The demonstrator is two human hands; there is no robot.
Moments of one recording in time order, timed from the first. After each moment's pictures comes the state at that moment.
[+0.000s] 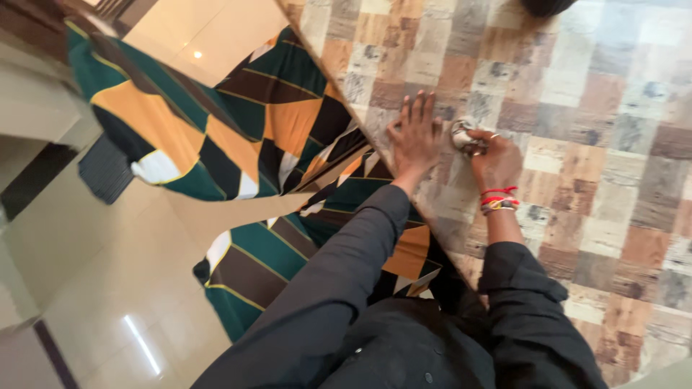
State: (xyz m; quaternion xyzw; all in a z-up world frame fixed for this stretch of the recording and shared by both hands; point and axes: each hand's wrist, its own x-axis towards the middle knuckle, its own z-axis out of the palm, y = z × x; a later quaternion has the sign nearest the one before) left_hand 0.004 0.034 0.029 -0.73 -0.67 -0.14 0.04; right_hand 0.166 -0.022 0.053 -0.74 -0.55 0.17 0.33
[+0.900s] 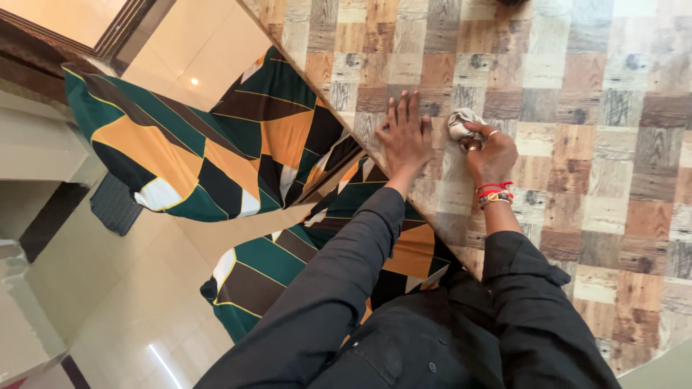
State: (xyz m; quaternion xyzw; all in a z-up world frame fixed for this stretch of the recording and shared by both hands) left_hand 0.010 0.027 0.038 -0.74 -0.65 -0.18 0.04; right_hand 0.169 -0.032 0.036 -0.72 -0.50 0.14 0.45
